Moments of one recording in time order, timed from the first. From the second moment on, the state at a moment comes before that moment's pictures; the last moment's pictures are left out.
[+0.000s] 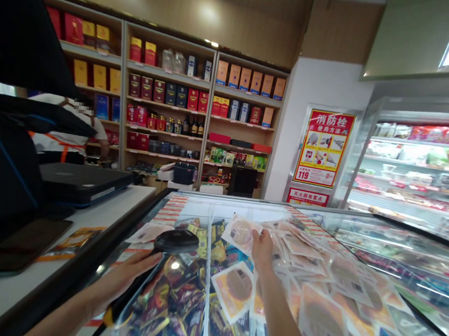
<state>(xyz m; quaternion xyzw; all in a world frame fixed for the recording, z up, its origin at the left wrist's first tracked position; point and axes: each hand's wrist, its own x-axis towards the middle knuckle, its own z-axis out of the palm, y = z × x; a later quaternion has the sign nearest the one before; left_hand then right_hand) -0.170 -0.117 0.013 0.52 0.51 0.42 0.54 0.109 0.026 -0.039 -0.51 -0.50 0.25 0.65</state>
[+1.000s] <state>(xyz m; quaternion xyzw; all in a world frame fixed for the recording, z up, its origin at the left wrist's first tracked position) -0.165 -0.127 0.021 0.60 0.44 0.36 0.57 0.109 0.020 -0.033 -0.56 -0.55 0.14 0.60</state>
